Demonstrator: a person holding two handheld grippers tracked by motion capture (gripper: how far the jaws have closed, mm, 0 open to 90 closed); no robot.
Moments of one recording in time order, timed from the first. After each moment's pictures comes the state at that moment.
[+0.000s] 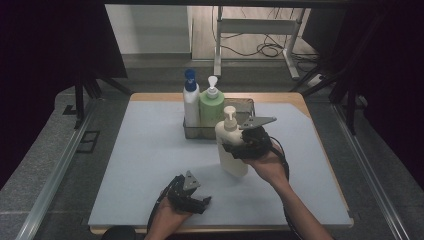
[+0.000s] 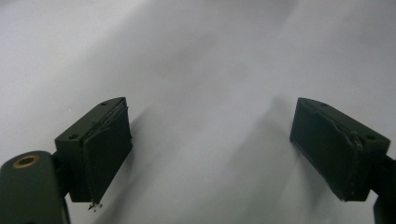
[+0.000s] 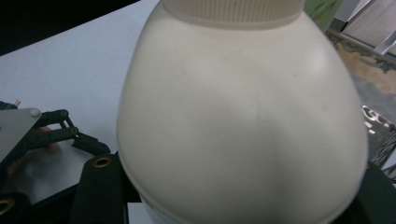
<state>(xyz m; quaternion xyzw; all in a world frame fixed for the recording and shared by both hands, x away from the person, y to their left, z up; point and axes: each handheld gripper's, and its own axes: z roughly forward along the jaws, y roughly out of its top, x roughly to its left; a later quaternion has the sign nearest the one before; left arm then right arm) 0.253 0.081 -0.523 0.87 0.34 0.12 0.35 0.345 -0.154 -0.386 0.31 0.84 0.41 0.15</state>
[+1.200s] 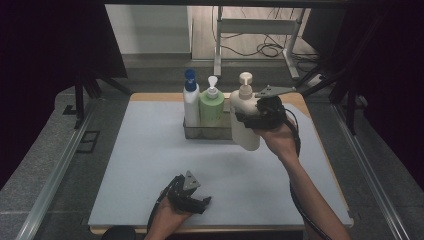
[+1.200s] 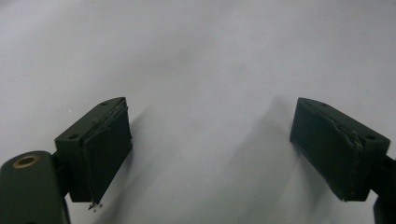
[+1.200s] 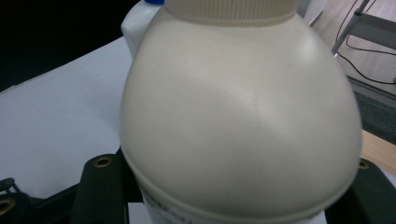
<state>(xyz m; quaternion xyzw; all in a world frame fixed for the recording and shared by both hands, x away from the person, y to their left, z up) 0.253 0.081 -0.523 0.87 0.33 0.12 0.35 0.384 -0.179 -0.327 0.36 0.80 0.43 0.21</state>
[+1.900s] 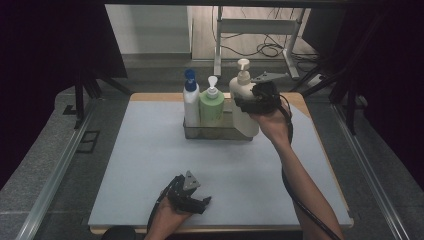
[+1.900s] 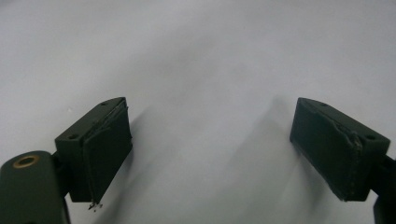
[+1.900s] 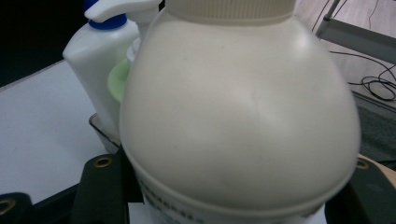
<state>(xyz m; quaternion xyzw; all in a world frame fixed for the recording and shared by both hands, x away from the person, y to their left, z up) 0.253 0.080 -0.523 0.86 0.34 0.12 0.35 0.427 -0.170 -0.322 0.38 0.79 0.42 0.24</state>
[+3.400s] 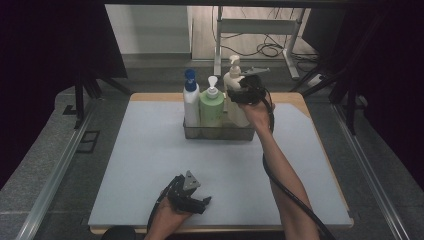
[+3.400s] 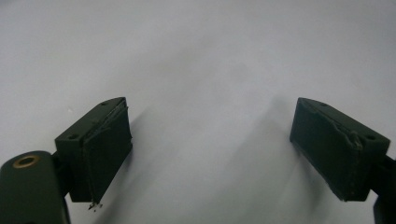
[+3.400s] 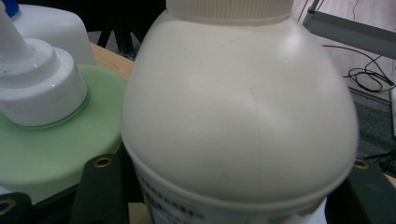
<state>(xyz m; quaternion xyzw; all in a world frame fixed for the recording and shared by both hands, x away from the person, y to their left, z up) 0.253 0.080 -0.523 0.86 0.34 0.12 0.35 0.498 -0.148 -0.364 0.41 0.77 0.41 0.26</state>
